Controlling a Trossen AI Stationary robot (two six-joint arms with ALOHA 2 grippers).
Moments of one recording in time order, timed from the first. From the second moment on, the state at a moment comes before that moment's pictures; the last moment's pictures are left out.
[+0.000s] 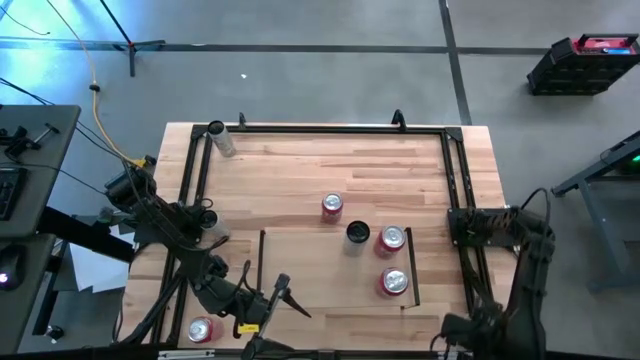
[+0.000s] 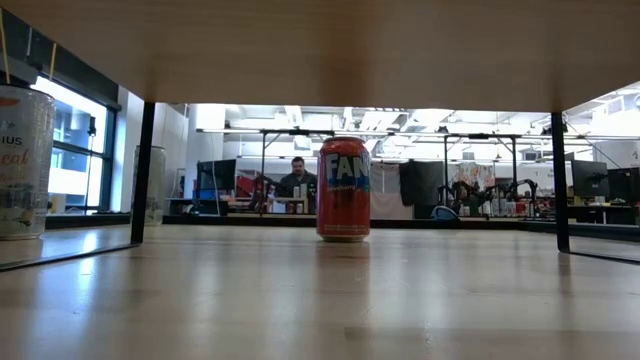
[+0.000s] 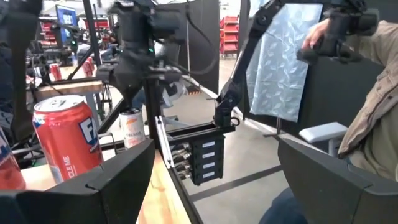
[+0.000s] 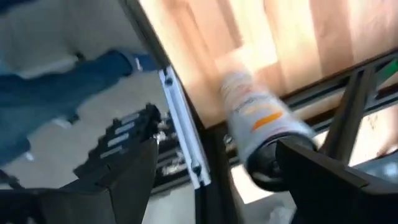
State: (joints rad) left arm -0.79 1.61 1.03 0.58 -0.39 0.01; right arm 1.16 1.88 1.88 -1.57 -0.11 1.59
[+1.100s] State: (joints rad) left arm -0.77 1.61 1.03 0.56 -0.39 0.01; right arm 1.21 1.63 1.47 -1.34 -0.20 1.71
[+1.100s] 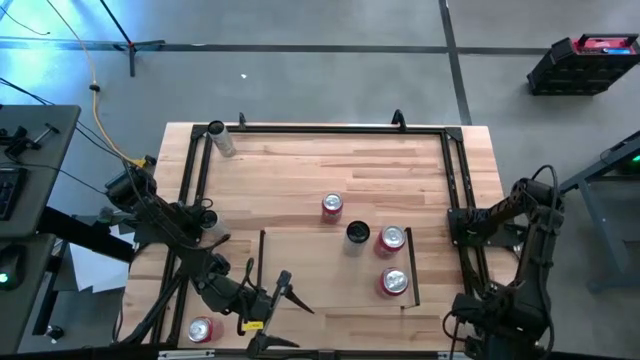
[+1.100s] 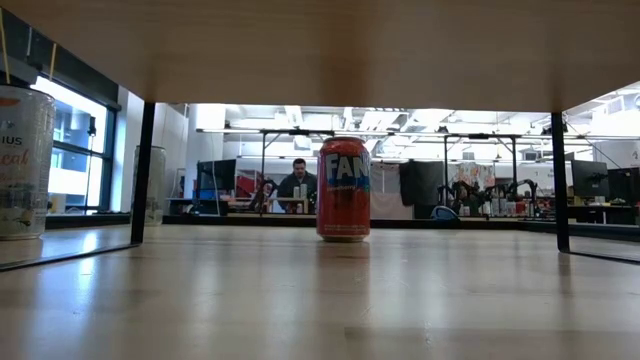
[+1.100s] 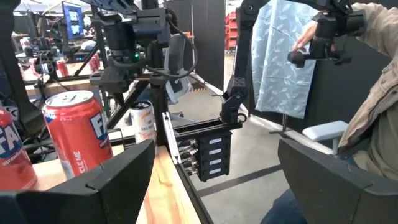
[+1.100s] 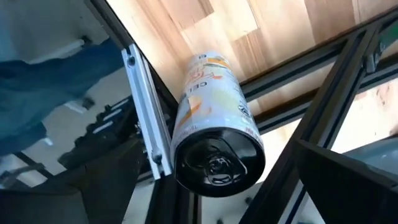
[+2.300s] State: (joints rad) left arm -0.75 1.58 1.03 0.55 -0.40 -0.07; right arm 1.30 1.71 1.47 -1.35 -0.14 1.28
